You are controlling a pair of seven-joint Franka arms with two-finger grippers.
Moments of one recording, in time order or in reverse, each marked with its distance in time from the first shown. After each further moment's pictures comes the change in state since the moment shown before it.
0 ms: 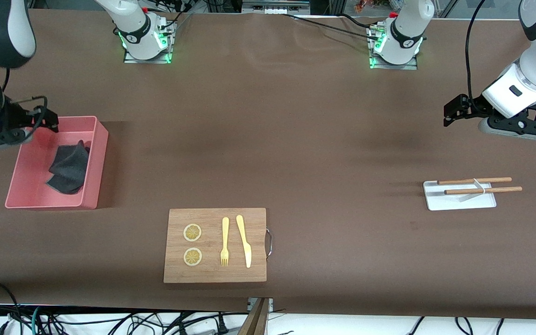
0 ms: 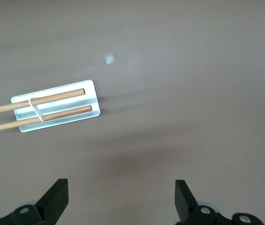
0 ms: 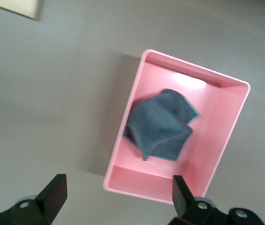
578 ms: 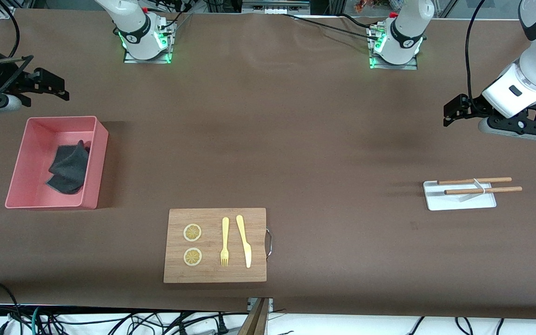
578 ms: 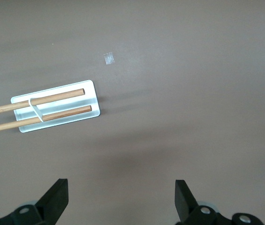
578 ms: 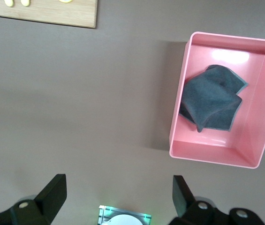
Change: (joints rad) left arm 0.000 0.000 -0.002 0.000 0.000 0.000 0.000; right arm 0.008 -0.033 0.061 0.173 0.145 -0.289 0.203
